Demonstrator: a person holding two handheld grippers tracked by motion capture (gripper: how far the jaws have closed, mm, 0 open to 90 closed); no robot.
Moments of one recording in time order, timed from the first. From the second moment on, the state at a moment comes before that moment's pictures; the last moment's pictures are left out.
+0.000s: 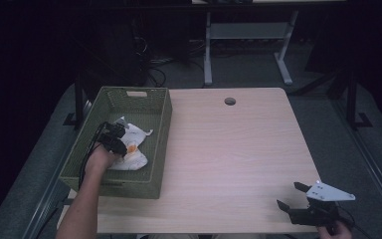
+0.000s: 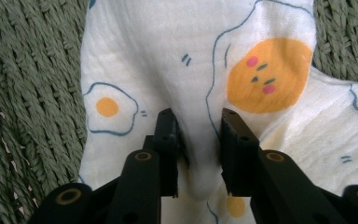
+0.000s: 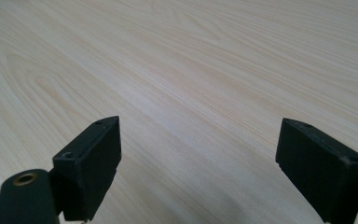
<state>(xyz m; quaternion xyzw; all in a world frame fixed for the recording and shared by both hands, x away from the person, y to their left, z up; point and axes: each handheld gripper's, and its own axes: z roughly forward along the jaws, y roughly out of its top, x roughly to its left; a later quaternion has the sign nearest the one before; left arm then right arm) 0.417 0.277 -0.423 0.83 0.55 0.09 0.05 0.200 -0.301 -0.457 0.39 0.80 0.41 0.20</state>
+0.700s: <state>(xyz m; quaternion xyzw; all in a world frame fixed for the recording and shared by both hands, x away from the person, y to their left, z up) 0.410 0.289 -0.413 0.82 0.56 0.07 0.11 0.199 -0.301 -0.456 0.40 0.79 0.41 0.21</state>
